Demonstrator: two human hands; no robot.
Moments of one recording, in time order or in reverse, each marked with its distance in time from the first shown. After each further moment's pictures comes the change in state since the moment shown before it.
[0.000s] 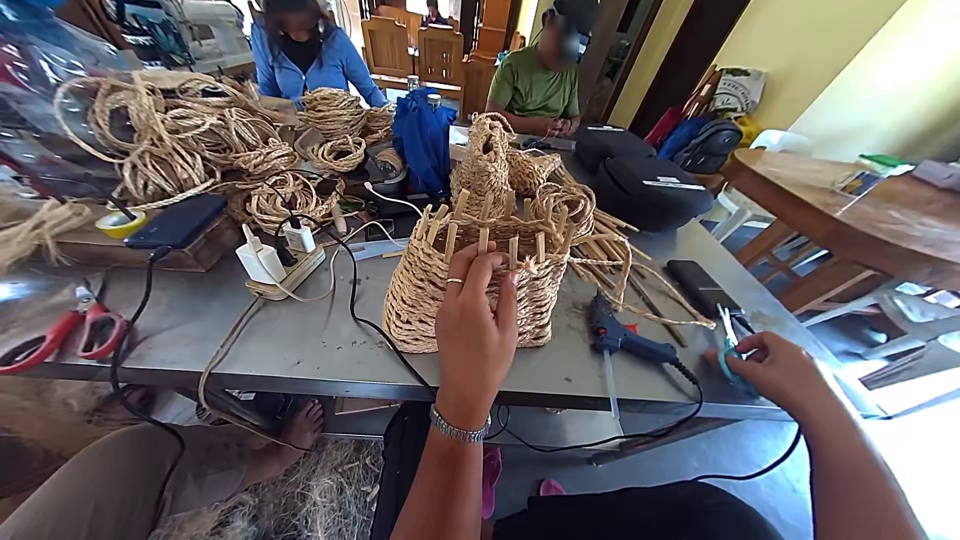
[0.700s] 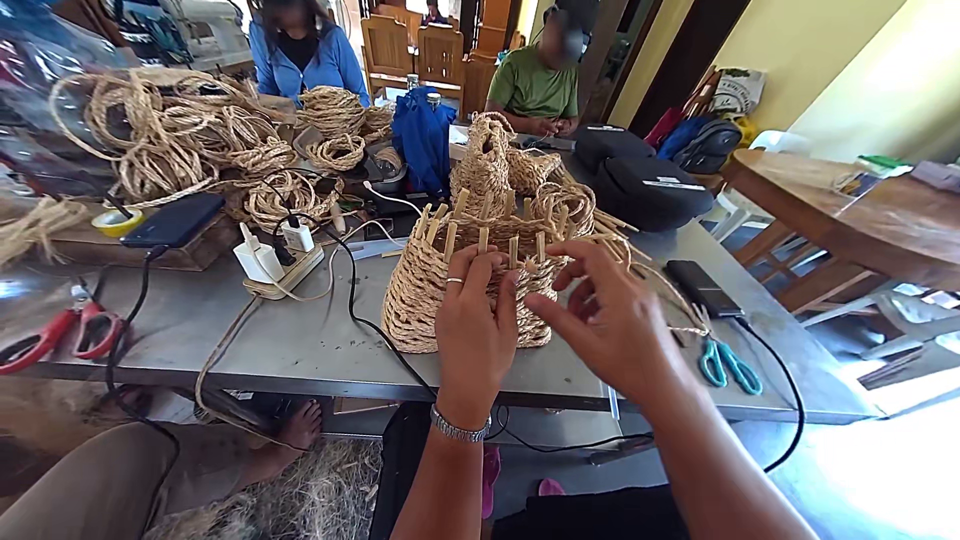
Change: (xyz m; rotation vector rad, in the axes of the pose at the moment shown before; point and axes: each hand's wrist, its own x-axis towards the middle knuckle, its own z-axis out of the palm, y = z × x) left_hand -0.001 -0.001 0.002 0.027 0.011 -0.007; right_hand -0.100 -0.224 0.047 0.325 0.098 -0.965
